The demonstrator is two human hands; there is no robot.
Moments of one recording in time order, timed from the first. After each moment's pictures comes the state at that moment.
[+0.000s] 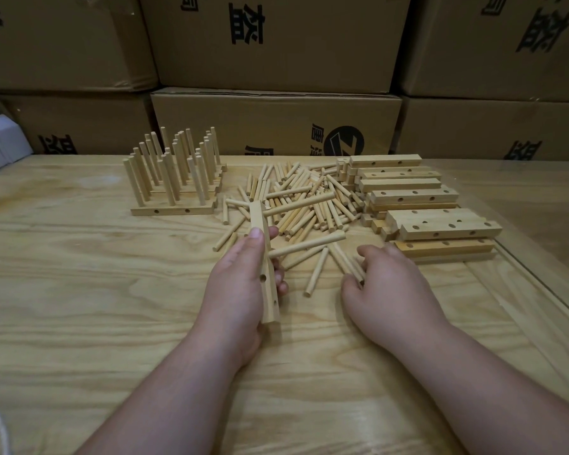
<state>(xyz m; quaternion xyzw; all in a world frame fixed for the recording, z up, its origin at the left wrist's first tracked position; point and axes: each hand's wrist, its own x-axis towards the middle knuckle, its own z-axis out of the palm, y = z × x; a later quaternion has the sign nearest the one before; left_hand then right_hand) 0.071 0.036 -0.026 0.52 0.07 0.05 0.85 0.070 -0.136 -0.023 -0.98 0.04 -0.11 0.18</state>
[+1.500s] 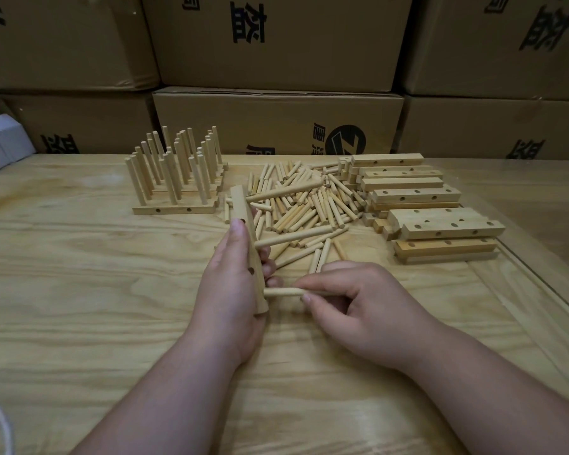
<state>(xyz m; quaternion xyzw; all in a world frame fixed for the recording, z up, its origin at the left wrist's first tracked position) 0.070 0.039 -0.018 0.47 0.07 0.07 0.88 0.059 -0.131 -0.022 -0.87 -0.29 -0.08 0.38</state>
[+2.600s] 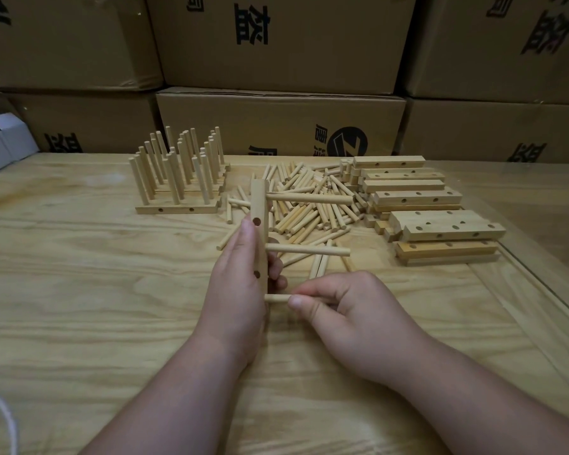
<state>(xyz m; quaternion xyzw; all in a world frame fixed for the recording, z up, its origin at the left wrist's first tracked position) 0.070 0.042 -0.030 0.53 0.00 0.07 0.84 0.044 -0.113 -0.020 -0.87 -0.20 -0.04 0.46</state>
